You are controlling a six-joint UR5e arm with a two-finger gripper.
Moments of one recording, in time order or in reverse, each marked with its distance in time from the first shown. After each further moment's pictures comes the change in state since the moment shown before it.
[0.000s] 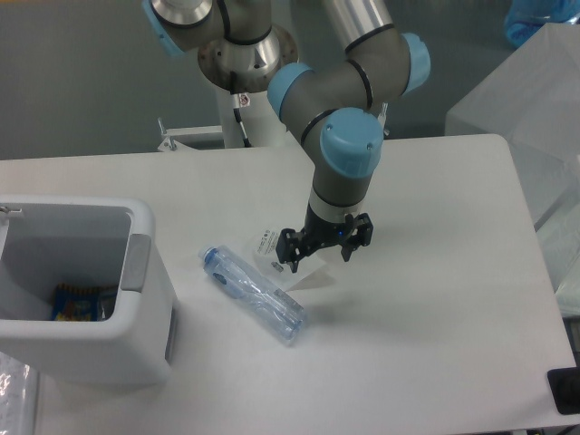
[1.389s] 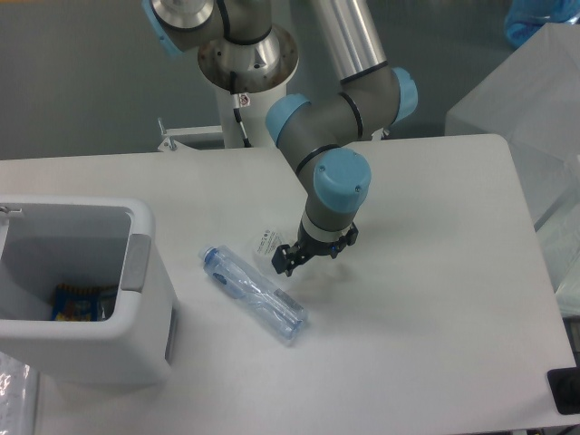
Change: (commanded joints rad) arm -0.029 -0.058 -0.047 0.003 0.028 -0.083
